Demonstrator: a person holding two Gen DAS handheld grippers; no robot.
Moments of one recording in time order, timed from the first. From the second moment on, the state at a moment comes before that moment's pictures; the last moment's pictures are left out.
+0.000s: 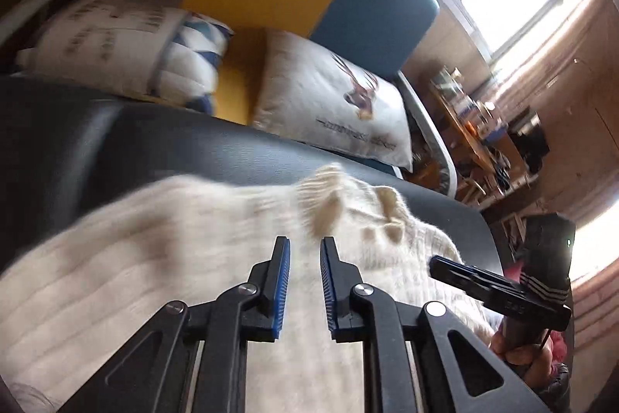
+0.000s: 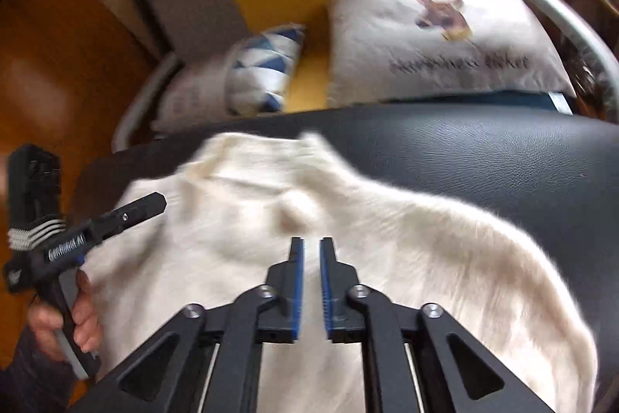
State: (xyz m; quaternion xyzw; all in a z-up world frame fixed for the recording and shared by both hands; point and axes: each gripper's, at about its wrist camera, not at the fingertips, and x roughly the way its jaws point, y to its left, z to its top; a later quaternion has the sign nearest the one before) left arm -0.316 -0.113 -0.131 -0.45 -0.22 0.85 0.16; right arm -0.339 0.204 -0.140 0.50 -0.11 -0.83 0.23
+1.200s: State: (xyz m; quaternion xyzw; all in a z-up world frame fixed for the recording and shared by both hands) left arm -0.121 -0.465 -0.181 -0.48 -0.22 0.82 -0.20; right arm -0.203 -0.030 -0.162 0.53 0.07 -0.79 0.30
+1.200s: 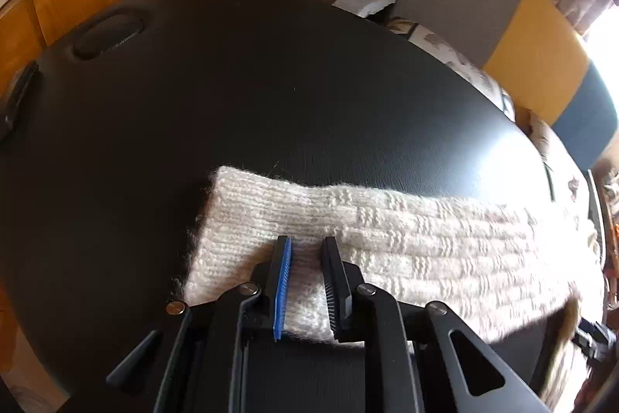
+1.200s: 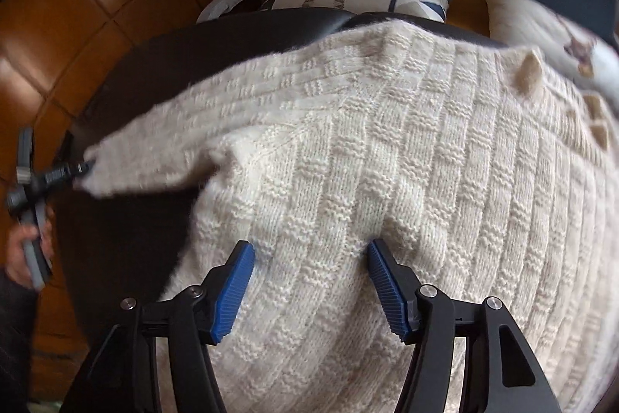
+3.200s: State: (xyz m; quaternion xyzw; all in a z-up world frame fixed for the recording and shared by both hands) left arm -0.098 -0.133 -0.150 -0.51 -0.20 0.83 0.11; right arm -0.193 0.076 -0.127 0.51 0.10 -0.82 0.22
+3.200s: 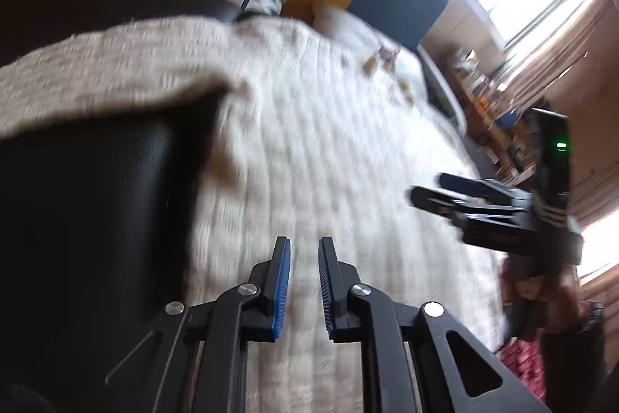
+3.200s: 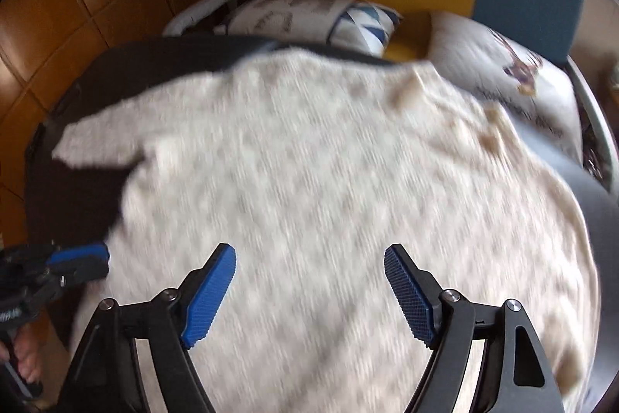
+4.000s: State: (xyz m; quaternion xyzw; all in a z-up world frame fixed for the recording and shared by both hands) left arm -0.113 0.008 -0.117 -0.51 -0.06 0.84 0.18; right arm 0.027 0.458 -0.109 0.45 -0.18 -0.86 -0.11
